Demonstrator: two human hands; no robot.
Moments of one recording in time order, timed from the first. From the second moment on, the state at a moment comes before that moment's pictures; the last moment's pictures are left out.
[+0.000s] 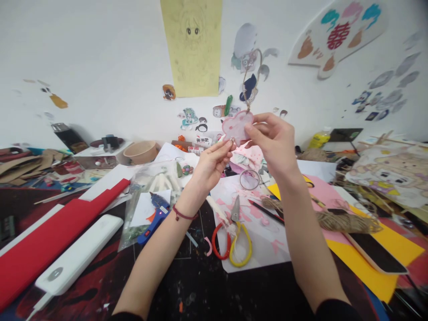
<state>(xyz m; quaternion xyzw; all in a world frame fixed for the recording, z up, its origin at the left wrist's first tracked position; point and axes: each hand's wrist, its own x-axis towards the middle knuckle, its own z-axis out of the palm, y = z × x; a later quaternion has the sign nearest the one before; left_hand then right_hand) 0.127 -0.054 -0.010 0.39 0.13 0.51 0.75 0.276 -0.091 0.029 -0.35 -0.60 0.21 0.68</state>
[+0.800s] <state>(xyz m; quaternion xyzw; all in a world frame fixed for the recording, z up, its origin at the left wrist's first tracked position) 0.123 -0.056 -0.010 0.49 0.20 0.54 0.65 0.285 -0.084 0.026 -0.37 -0.58 0.19 0.70</state>
